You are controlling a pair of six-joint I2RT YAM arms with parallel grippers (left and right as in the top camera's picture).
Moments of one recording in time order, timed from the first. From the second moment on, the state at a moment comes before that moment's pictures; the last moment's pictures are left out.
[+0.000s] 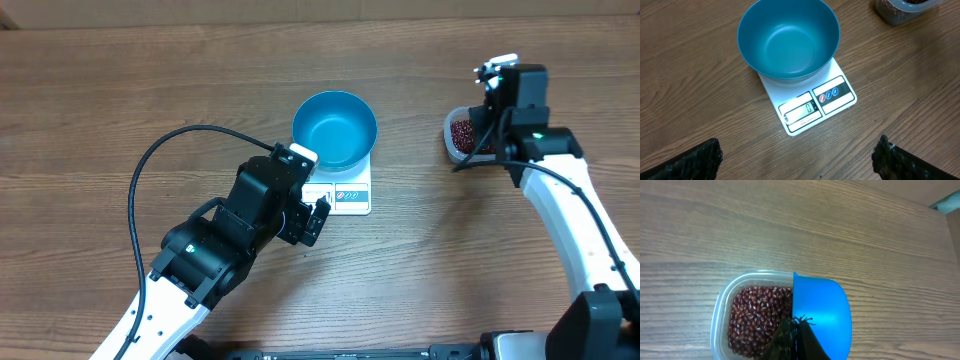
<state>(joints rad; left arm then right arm) -0.63 1.10 1.05 -0.76 -0.10 -0.10 0.05 1.54 1.18 -0.48 0.26 -0.21</state>
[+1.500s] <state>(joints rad) -0.63 1.10 1.05 -0.76 -0.10 -0.10 0.09 1.67 1.18 -0.46 0.38 -0.35</state>
